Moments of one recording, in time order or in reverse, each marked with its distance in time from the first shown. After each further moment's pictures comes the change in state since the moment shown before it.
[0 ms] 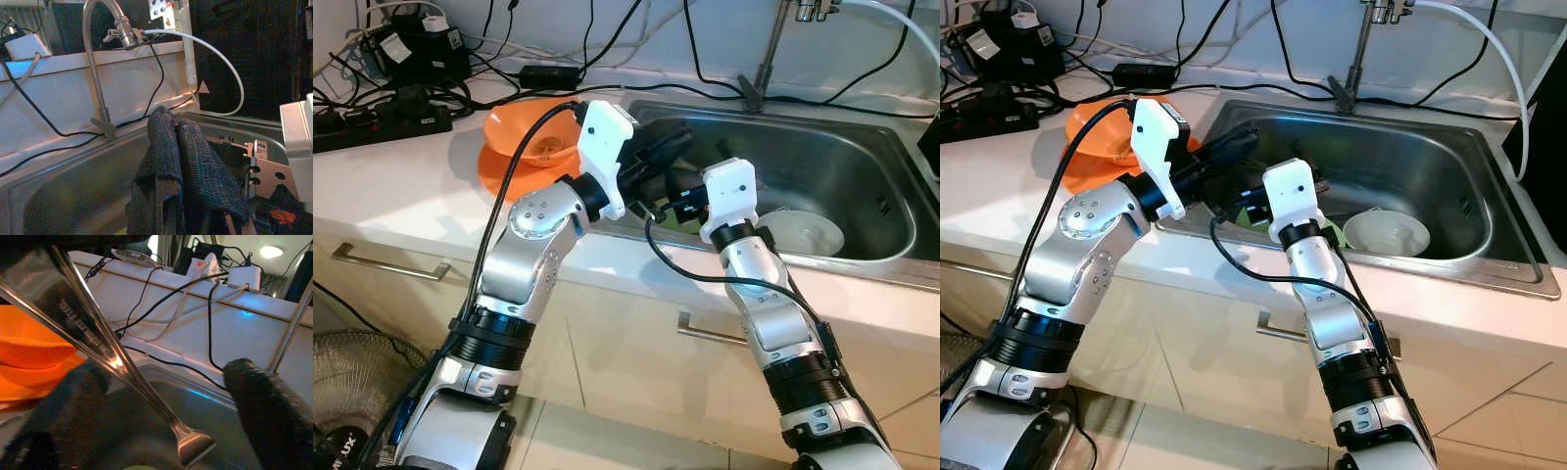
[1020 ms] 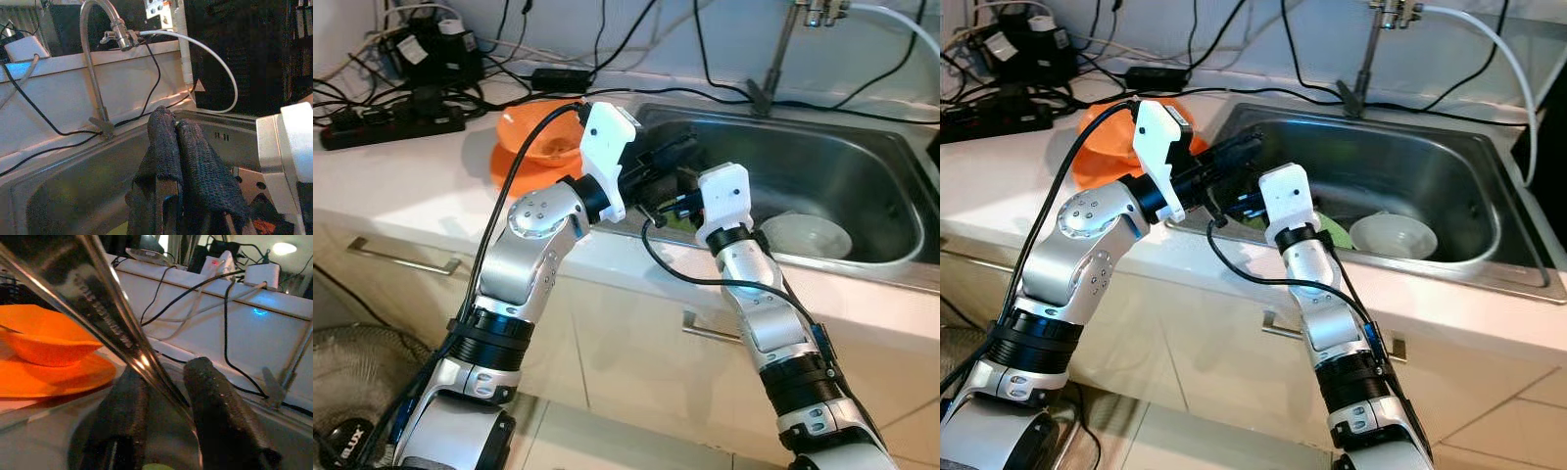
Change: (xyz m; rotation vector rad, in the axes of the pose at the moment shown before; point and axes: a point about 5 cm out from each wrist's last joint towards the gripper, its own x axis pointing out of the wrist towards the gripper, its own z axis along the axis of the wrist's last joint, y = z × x) left arm 0.000 -0.003 0.001 -0.008 0.011 -0.039; right arm -0.001 0.006 -0.006 0.011 0.027 0.016
